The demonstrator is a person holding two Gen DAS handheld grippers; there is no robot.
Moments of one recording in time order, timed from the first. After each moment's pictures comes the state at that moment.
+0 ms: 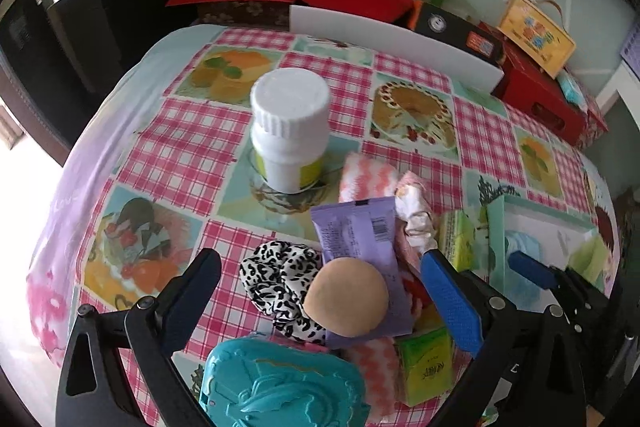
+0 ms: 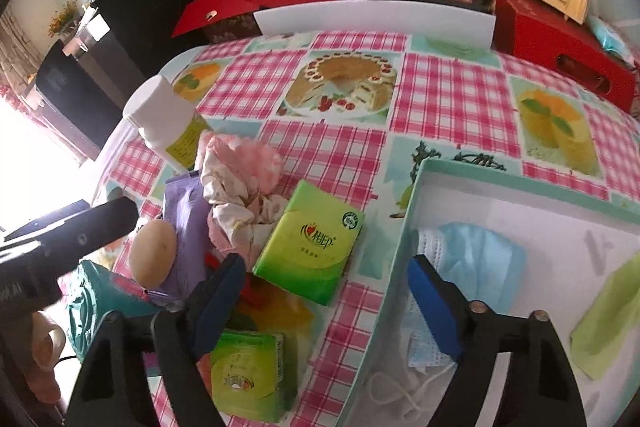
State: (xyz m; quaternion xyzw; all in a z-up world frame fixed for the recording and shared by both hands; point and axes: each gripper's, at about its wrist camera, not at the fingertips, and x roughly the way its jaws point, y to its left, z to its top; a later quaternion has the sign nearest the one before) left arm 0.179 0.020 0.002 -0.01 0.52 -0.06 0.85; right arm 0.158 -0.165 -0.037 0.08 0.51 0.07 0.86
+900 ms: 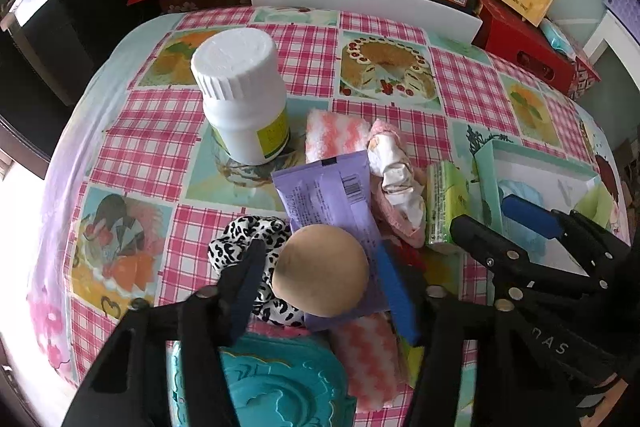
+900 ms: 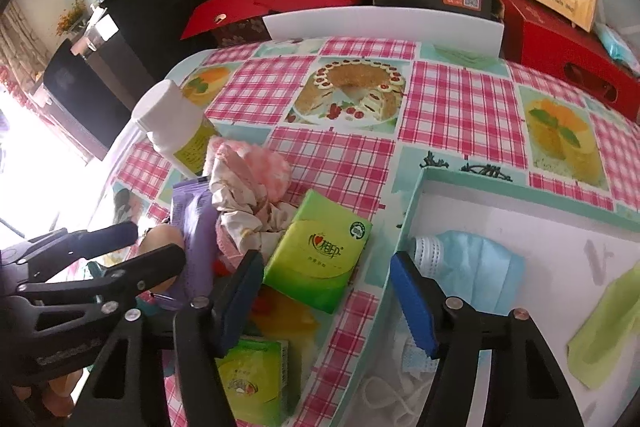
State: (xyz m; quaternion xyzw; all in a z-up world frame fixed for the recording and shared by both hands) left arm 0.176 0.000 -0.017 0.03 0.56 -0.10 0.82; right arm 0.158 -0.160 -0.030 0.07 0.49 0.09 0.86
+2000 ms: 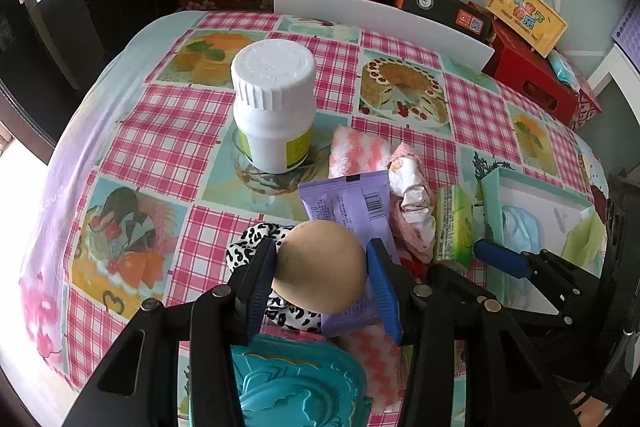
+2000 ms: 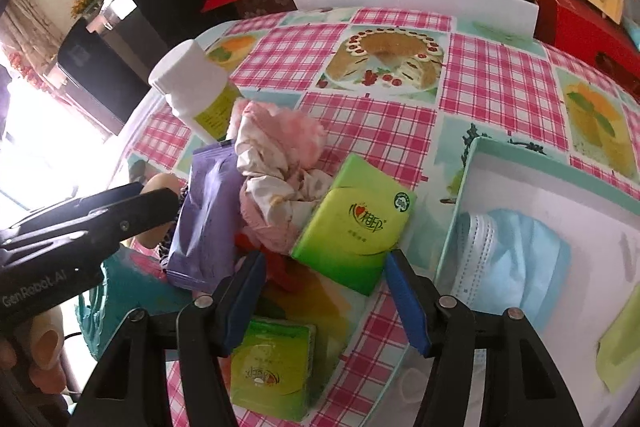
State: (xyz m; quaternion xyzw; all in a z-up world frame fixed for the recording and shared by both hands) left arm 0.175 0.017 -0.011 -0.01 0.54 -0.08 0.84; right arm 0.160 -0.149 -0.051 0.08 0.52 0.12 0.84
